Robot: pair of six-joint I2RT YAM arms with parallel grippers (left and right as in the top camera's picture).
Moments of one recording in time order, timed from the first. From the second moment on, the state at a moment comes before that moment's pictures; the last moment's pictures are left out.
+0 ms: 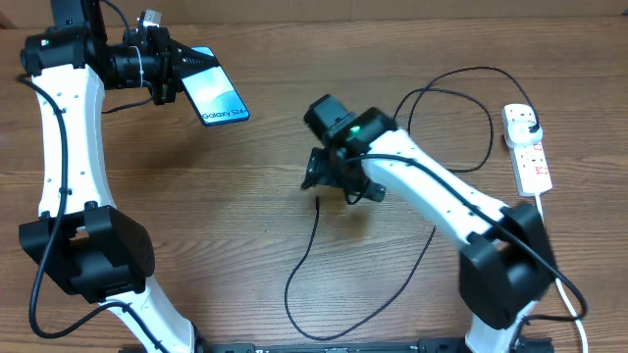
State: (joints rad) left arm 0.21 1.99 2.03 -1.21 1.08 -0.57; right arm 0.67 1.93 1.56 -1.11 0.02 0.88
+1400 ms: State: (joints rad) left arm 0.23 1.99 2.03 -1.23 1.08 -0.52; right arm 0.81 2.09 1.48 -0.90 0.02 0.78
